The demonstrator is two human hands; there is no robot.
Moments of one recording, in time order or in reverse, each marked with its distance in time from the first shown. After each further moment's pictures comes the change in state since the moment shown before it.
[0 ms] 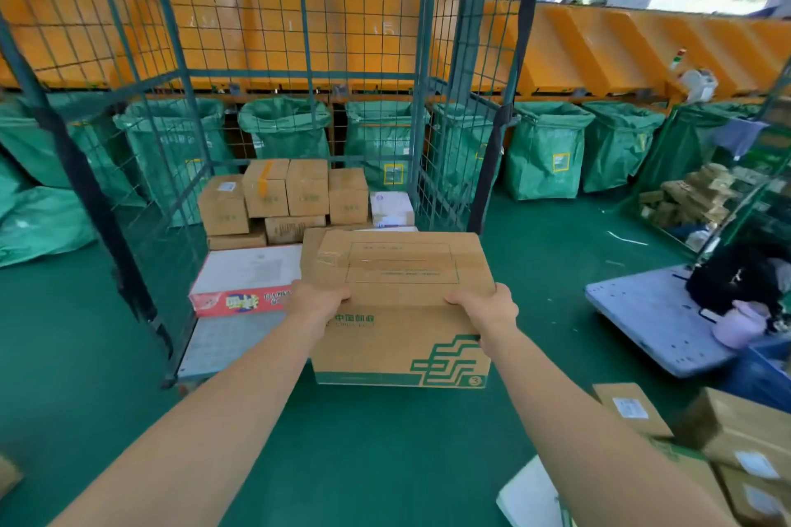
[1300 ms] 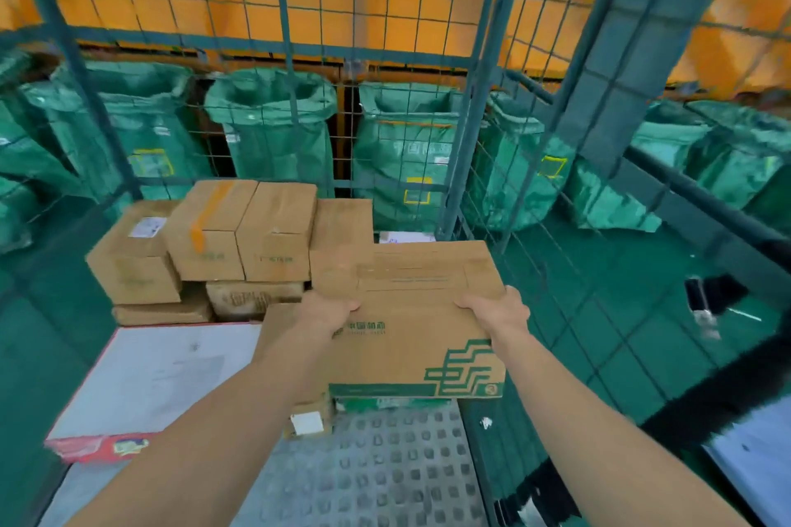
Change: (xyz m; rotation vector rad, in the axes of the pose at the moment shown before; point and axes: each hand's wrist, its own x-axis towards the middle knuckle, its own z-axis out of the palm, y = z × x) left_hand 0.629 0.254 0.257 0.159 -0.016 -0.118; right_hand 0.657 -0.245 0.293 -0.208 -0.029 0.074
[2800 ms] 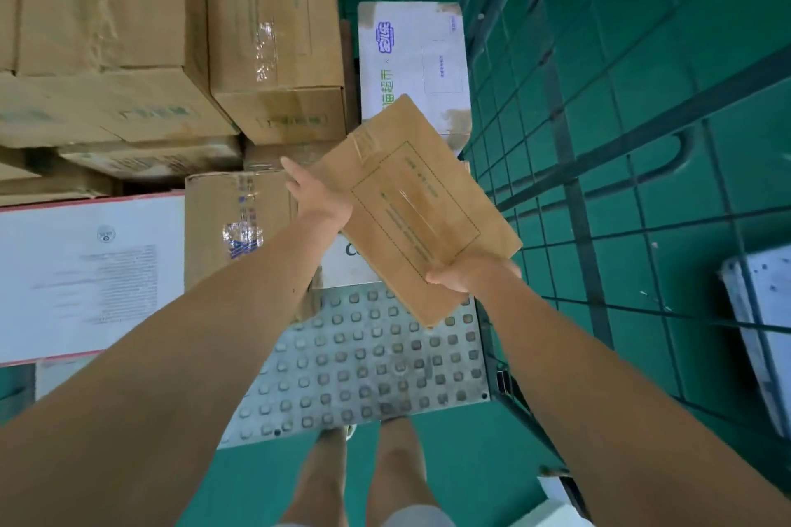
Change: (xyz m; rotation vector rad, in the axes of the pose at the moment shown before) left_hand 0.327 -0.012 0.191 0.303 -0.043 -0.300; right_hand 0.256 0.048 0.165 -1.295 -0.636 0.521
